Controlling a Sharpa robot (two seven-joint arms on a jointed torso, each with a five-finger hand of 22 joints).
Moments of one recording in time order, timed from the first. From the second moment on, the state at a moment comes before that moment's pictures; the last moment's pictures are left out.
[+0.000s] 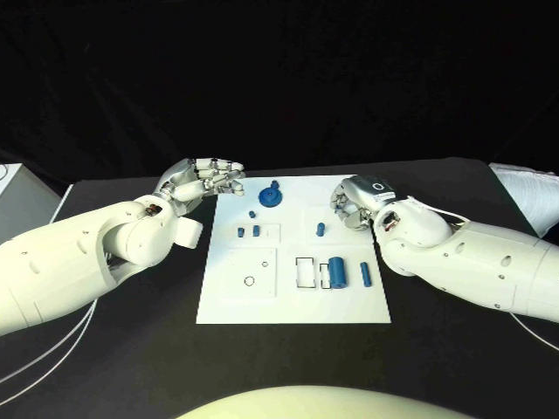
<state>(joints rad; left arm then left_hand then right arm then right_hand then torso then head) 0.92 -0.92 0.25 1.45 -0.21 -0.16 0.34 1.42 -0.20 0.51 0.10 0.13 0.90 0.20 0.30 0.26 1.07 0.15 0.19 0.07 1.00 0.09 0.54 0.31 0.18 0.87 0.19 0.47 0.56 1.17 -0.59 -0.15 1.26 -1.68 -0.51 -0.26 1.37 -0.21 0.70 -0.02 0.21 1.14 0.11 0.15 0.54 1.24 0.09 0.09 0.13 1.46 -0.02 1.35 1.28 0.08 1.46 0.07 1.27 1.31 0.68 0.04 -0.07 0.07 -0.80</state>
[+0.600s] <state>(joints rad) 0.92 -0.91 0.25 1.45 -0.21 -0.16 0.34 1.42 -0.20 0.51 0.10 0.13 0.90 0.20 0.30 0.26 1.07 0.15 0.19 0.07 1.00 0.09 0.54 0.31 0.18 0.87 0.19 0.47 0.56 1.20 -0.68 -0.13 1.42 -1.61 -0.56 -0.24 1.37 -0.21 0.70 -0.02 0.20 1.14 0.11 0.15 0.54 1.24 0.09 0.09 0.13 1.46 -0.02 1.35 1.28 0.08 1.46 0.07 1.28 1.31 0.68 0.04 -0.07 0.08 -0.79</state>
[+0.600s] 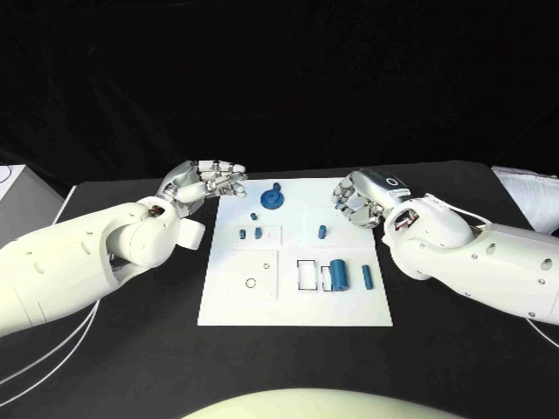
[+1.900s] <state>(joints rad) 0.92 -0.90 0.25 1.45 -0.21 -0.19 0.34 1.42 -0.20 0.50 0.10 0.13 0.89 0.20 0.30 0.27 1.07 0.15 0.19 0.07 1.00 0.10 0.53 0.31 0.18 0.86 0.19 0.46 0.56 1.10 -0.44 -0.18 1.43 -1.64 -0.54 -0.20 1.36 -0.21 0.70 -0.03 0.20 1.14 0.11 0.14 0.54 1.24 0.09 0.09 0.13 1.46 -0.02 1.35 1.28 0.08 1.46 0.07 1.28 1.31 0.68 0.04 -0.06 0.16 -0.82</state>
